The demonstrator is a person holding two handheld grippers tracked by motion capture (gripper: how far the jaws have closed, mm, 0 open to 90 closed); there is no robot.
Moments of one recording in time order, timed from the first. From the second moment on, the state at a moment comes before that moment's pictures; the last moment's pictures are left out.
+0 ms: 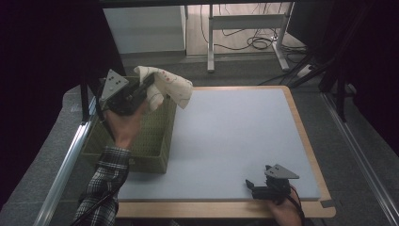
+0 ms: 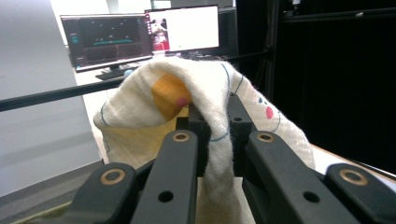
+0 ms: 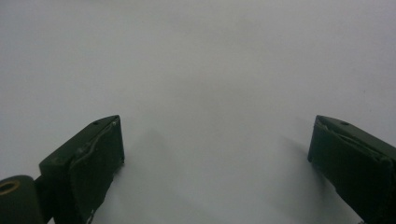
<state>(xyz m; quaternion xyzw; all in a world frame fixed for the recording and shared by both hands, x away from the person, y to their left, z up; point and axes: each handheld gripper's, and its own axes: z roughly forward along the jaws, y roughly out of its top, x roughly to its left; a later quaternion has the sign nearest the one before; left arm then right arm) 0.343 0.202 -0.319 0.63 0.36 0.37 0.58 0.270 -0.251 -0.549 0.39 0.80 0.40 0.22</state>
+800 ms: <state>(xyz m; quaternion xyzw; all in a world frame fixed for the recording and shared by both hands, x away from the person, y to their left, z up) 0.358 0.129 -0.324 0.65 0.32 0.33 0.60 0.270 -0.251 -0.549 0.39 0.80 0.40 0.22</state>
